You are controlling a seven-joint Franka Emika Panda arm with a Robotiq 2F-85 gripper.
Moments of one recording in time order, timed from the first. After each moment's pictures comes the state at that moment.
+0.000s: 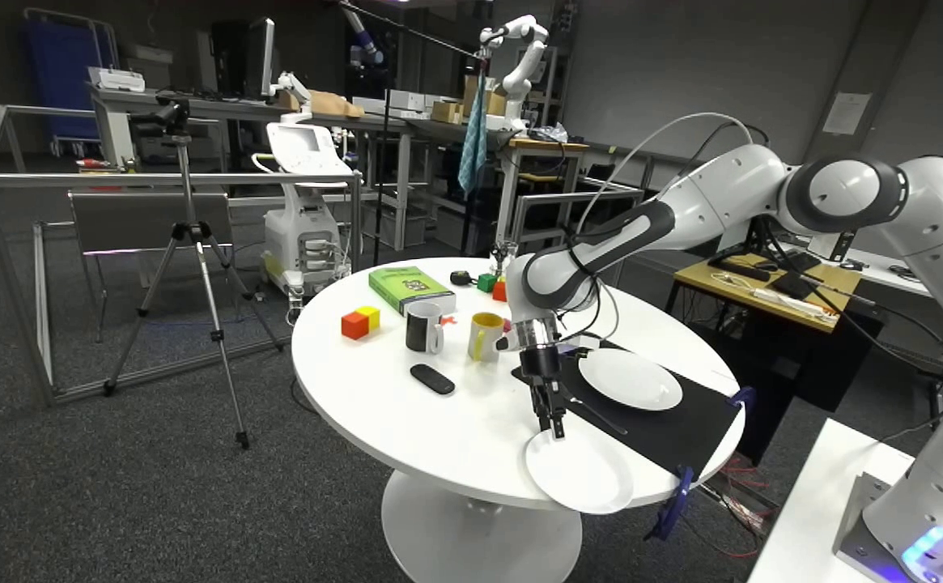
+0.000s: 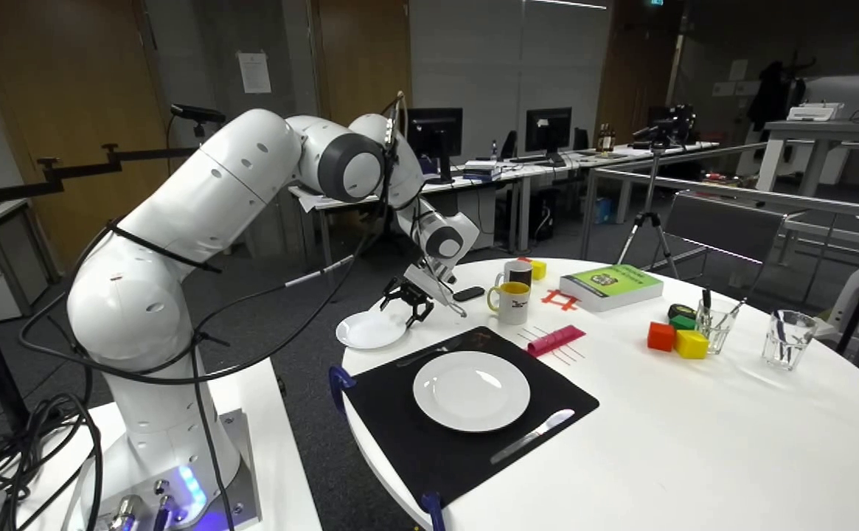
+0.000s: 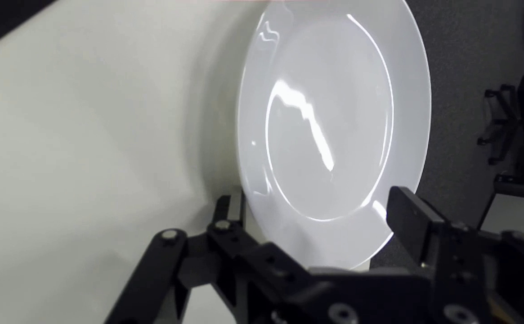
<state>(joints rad) 0.12 0.89 0.30 -1.53 0.20 1.88 -0.71</state>
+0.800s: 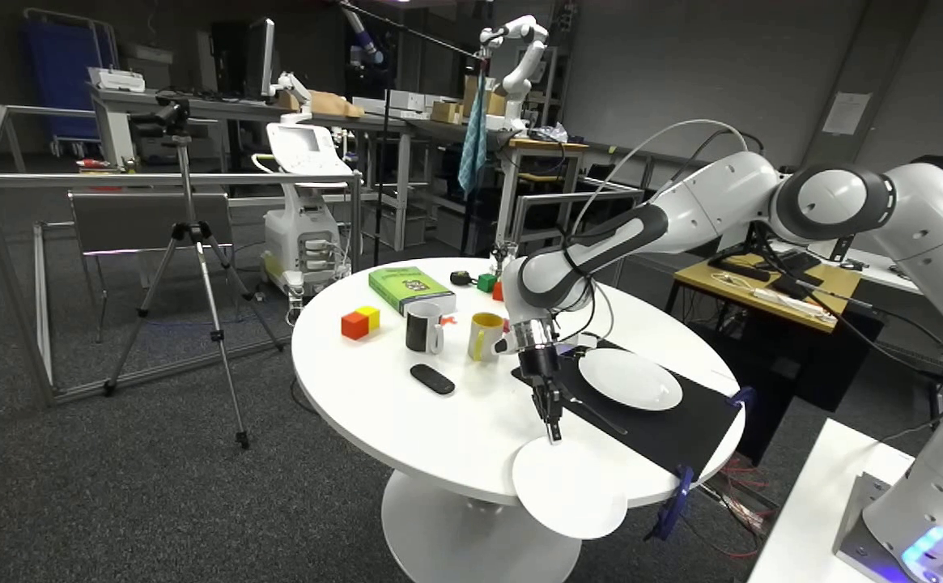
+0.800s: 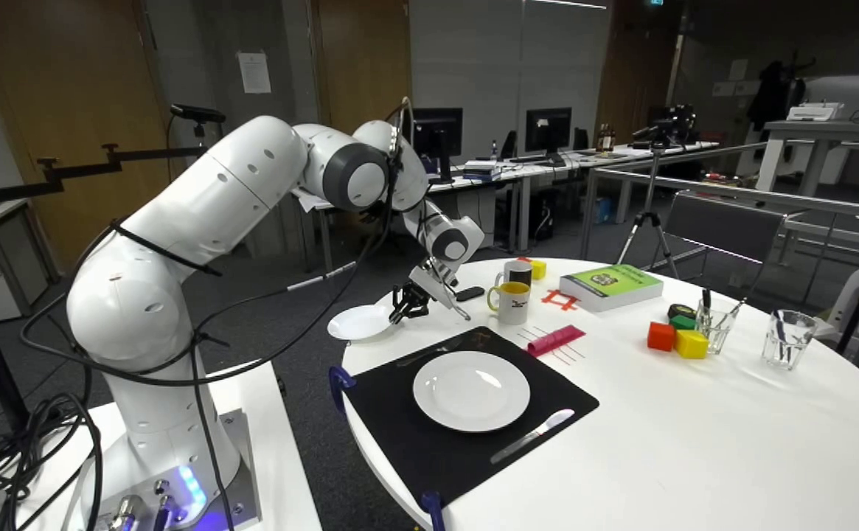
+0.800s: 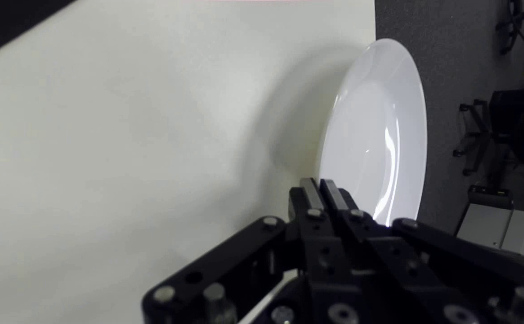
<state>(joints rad) 0.11 0.93 0.30 -1.47 0.21 1.80 -0.75</state>
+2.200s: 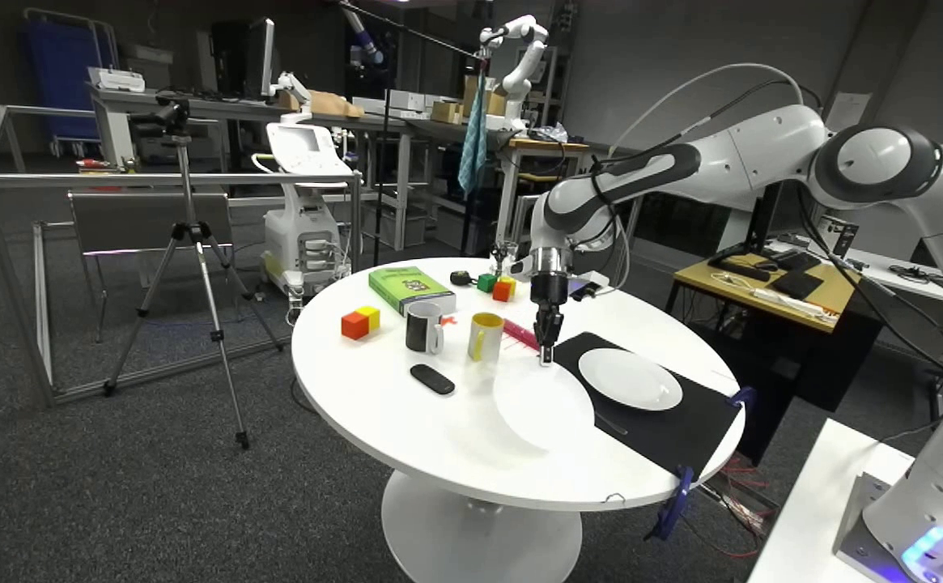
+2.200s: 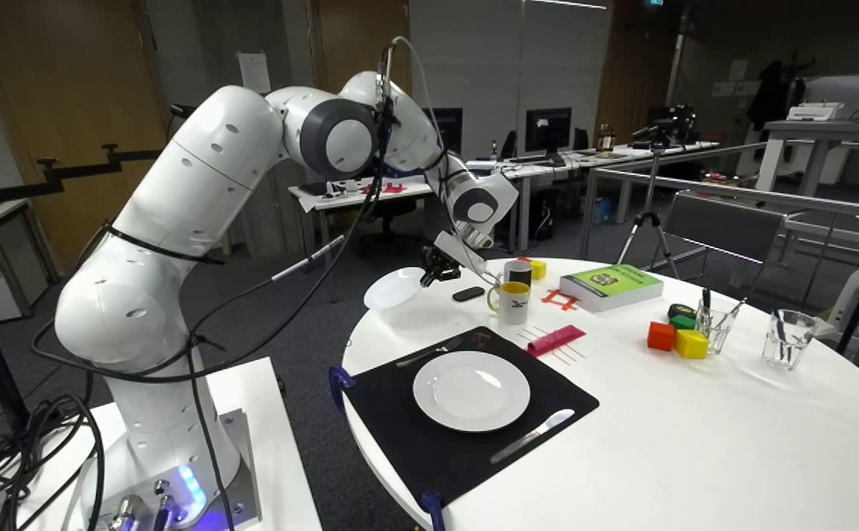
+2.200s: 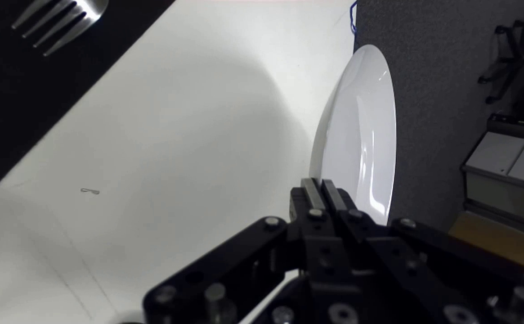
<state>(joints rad) -0.02 0.73 0.30 -1.51 0.32 1.83 -0.82</state>
